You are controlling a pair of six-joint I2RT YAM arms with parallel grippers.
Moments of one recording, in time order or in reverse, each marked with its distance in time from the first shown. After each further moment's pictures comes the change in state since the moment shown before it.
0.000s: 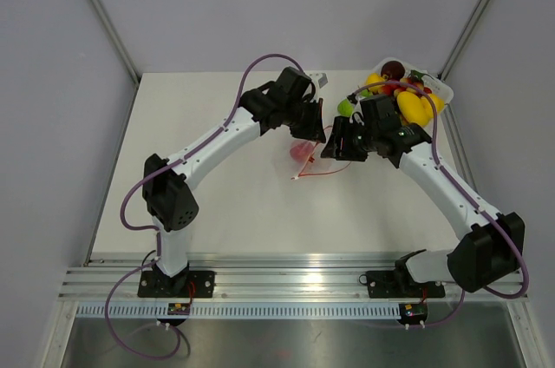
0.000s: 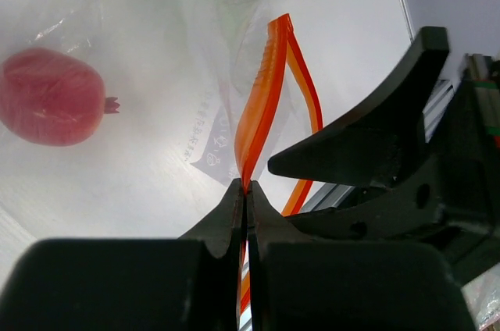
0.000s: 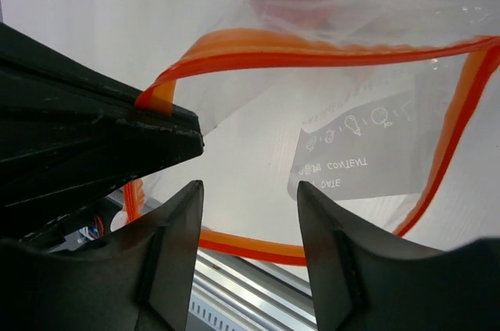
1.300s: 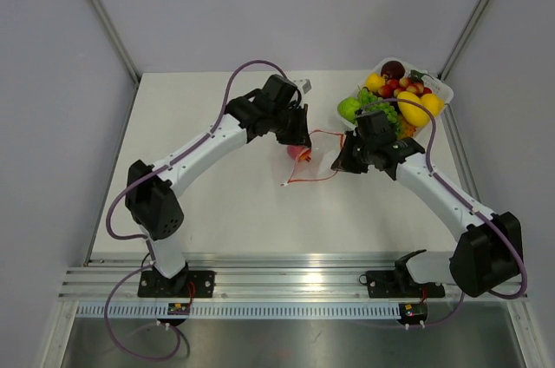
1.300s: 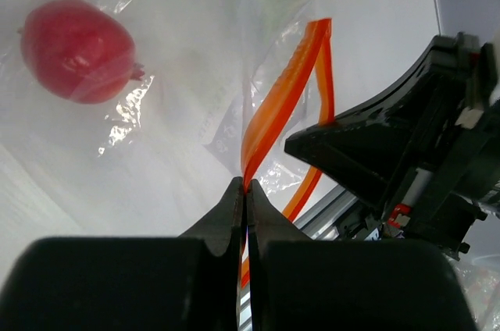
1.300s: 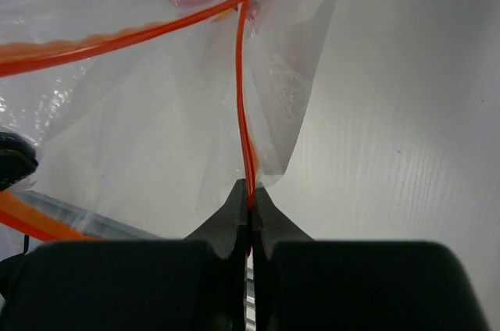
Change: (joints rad) left arm 0.035 -0.105 -0.177 0.045 -0.036 -0.015; right arm 0.012 -0.040 -0.184 0.089 0.138 0.165
